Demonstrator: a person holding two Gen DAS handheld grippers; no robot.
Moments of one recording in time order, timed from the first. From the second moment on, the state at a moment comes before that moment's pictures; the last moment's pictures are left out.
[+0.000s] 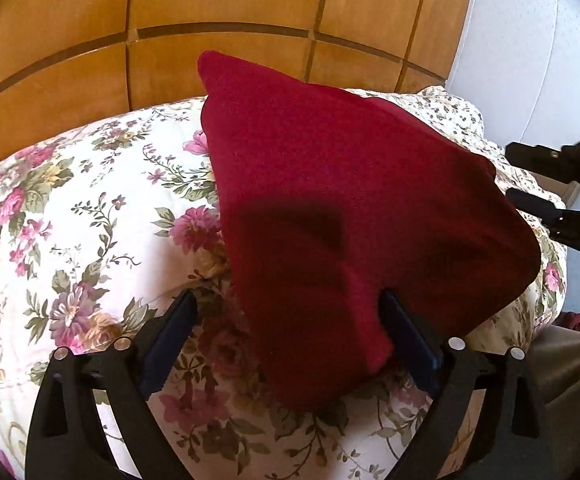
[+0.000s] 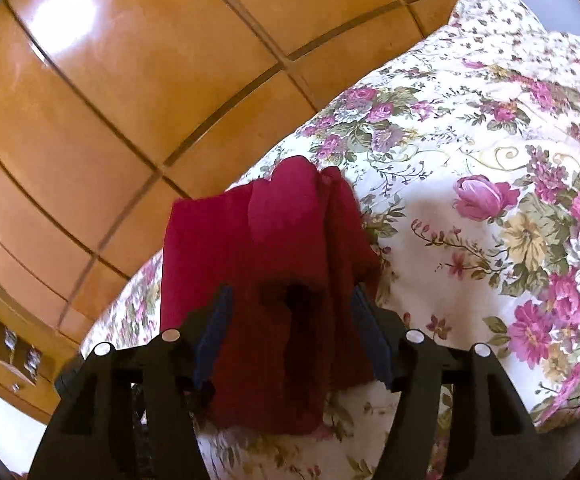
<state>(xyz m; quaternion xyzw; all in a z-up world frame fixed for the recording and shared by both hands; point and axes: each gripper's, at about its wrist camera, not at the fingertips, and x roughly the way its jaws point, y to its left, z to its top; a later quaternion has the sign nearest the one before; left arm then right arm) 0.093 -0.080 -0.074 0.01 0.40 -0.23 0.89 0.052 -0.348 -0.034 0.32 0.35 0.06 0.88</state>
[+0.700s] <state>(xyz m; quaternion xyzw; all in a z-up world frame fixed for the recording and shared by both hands) 0.101 -0.086 -0.080 -0.01 0.41 -0.23 0.88 0.130 -0.327 -0.062 0.22 0.40 0.04 0.89</state>
